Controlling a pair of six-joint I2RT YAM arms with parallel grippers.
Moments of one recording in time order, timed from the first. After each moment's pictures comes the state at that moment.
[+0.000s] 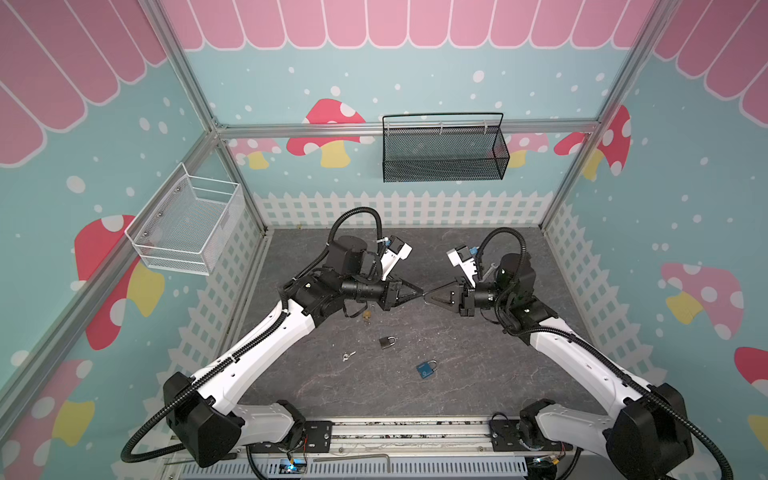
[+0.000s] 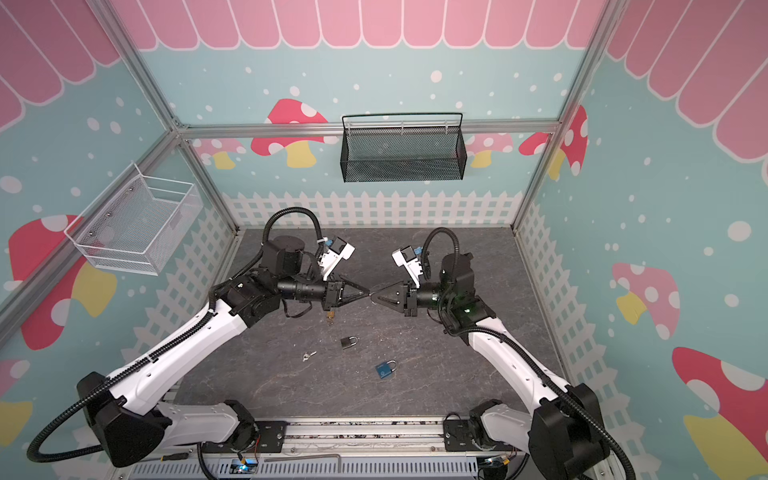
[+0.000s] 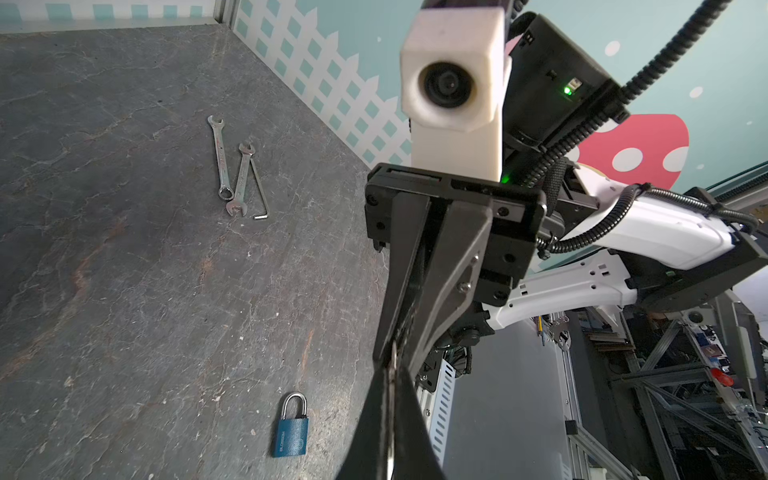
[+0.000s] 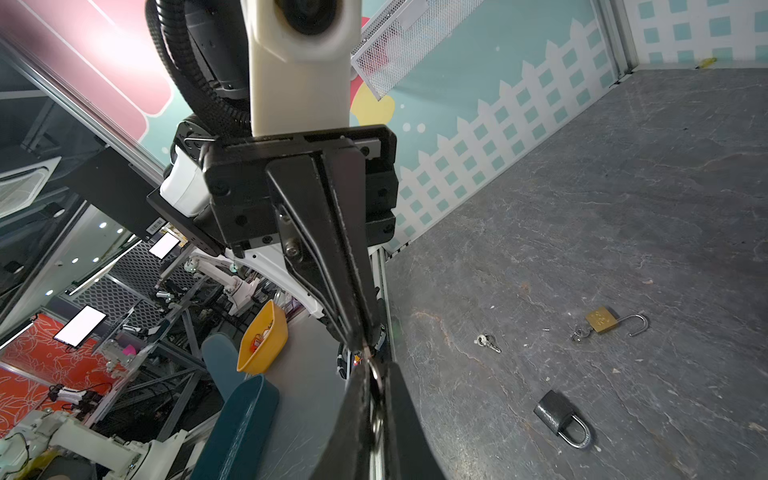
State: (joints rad) left arm -0.62 1.31 1.28 -0.46 0.75 -0.32; right arm 0.41 1.19 0.85 0.22 -1.15 0.54
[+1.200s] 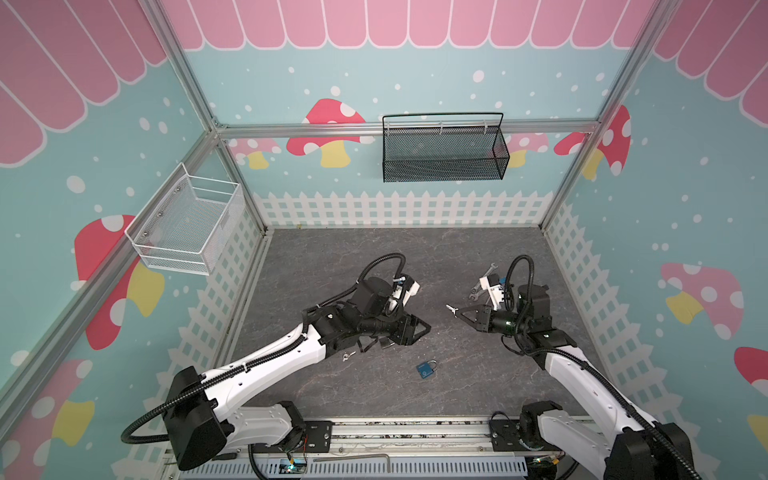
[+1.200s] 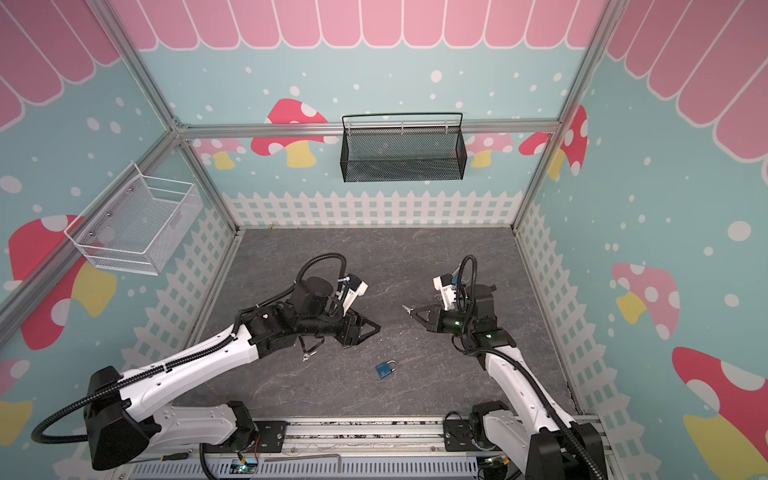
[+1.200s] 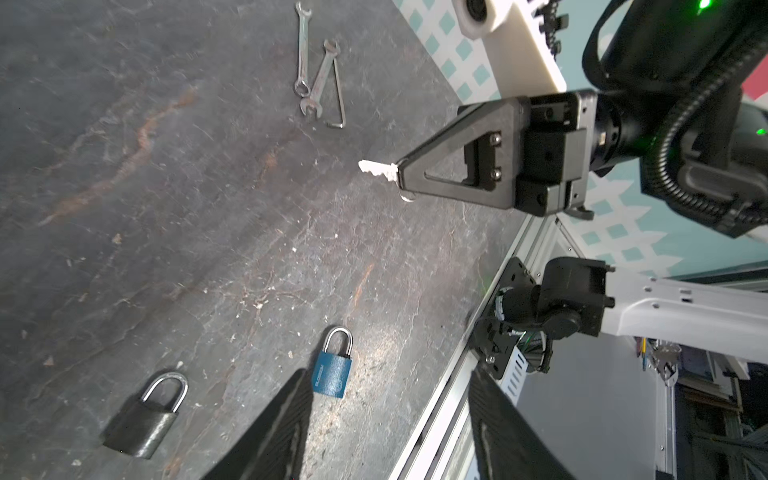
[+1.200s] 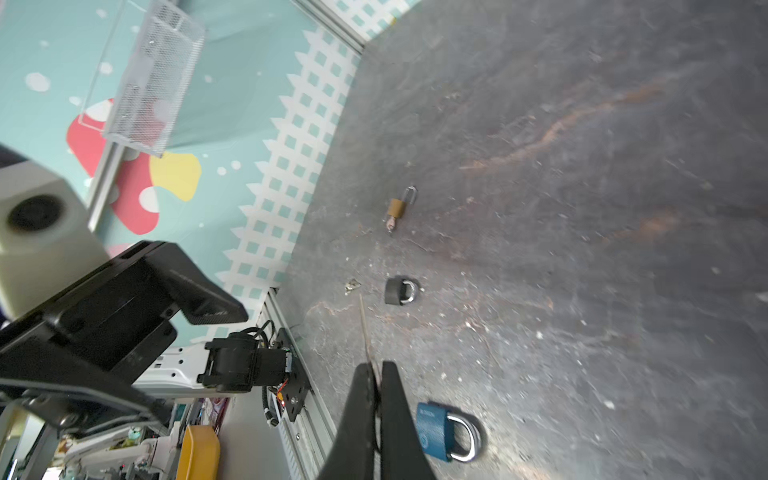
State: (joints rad) left arm -0.88 1.28 1.01 -0.41 0.29 -0.44; right arm 0.14 0.99 0.52 -0.11 -0.84 0.54
